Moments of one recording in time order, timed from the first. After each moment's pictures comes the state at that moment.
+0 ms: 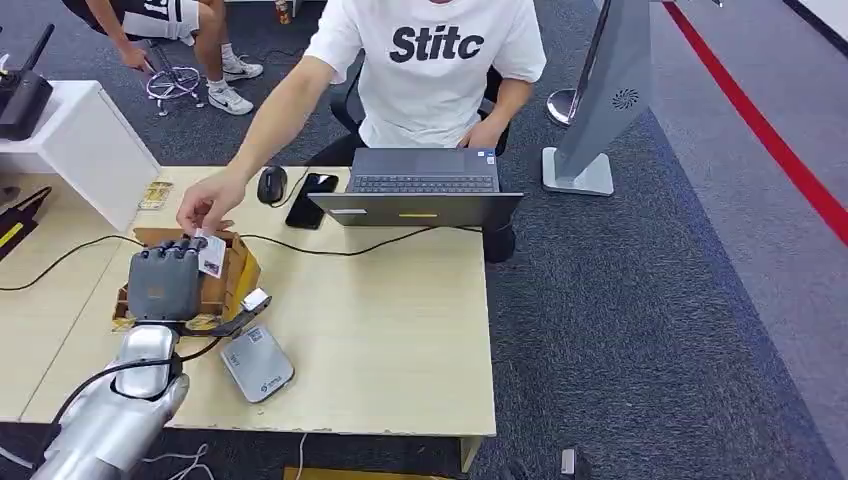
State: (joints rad) left arm -0.37 0.32 -0.34 -1.01 -1.56 0.69 0.28; right arm -0.15 0.20 -0.59 -0.23 0.05 0.20 -0.39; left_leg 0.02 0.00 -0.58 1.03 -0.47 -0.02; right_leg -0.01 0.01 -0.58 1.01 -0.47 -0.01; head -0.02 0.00
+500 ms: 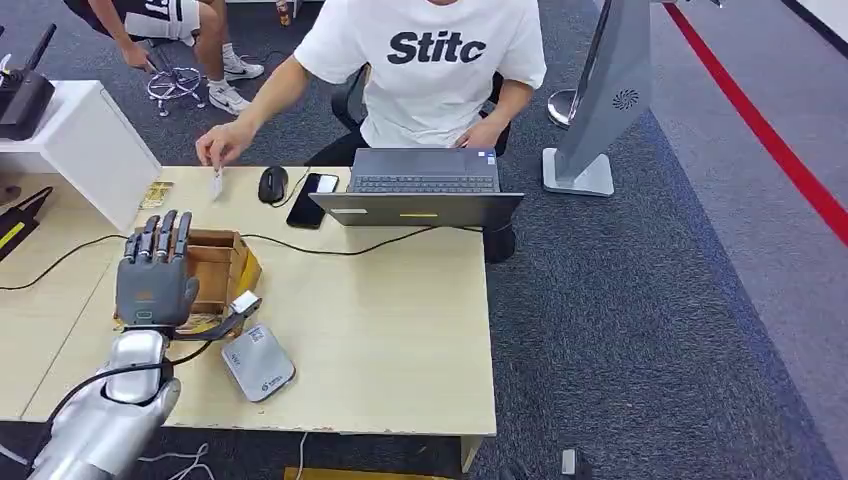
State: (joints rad) left arm -0.35 0.34 -0.31 -1.01 -1.56 0.69 0.29; right arm -0.15 0.20 -0.59 -0.23 0.05 0.20 -0.40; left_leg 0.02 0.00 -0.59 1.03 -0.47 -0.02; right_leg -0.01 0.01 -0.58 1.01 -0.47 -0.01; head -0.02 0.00
